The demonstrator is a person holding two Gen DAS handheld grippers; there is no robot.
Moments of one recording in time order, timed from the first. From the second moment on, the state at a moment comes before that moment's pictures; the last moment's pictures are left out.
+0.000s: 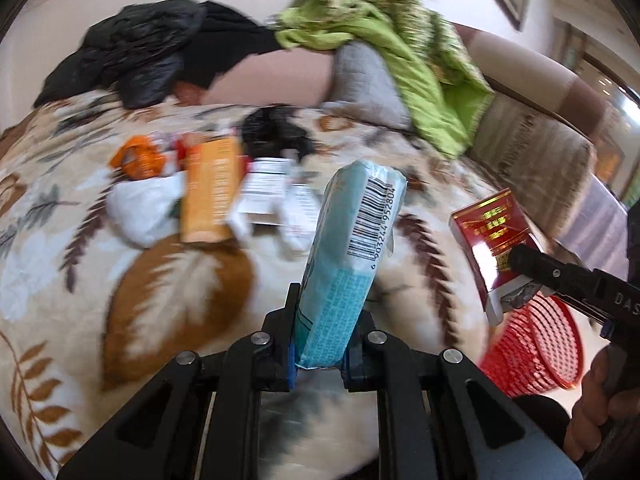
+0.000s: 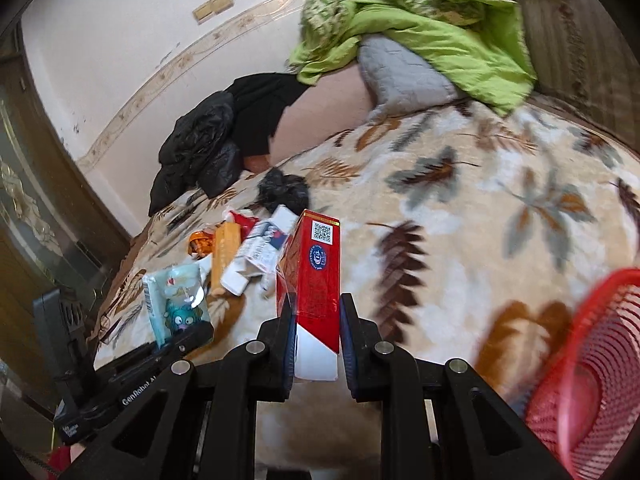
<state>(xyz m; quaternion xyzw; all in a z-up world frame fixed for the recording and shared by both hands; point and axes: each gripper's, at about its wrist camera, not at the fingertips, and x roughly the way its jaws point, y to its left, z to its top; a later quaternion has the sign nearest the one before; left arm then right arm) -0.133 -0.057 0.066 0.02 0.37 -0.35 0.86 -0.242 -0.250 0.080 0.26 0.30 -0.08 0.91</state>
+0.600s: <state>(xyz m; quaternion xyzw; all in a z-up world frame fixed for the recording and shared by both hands) -0.274 -0.275 0.090 0.11 0.41 -0.57 0.70 -0.430 -0.391 0.080 0.34 0.26 -0.27 0.86</state>
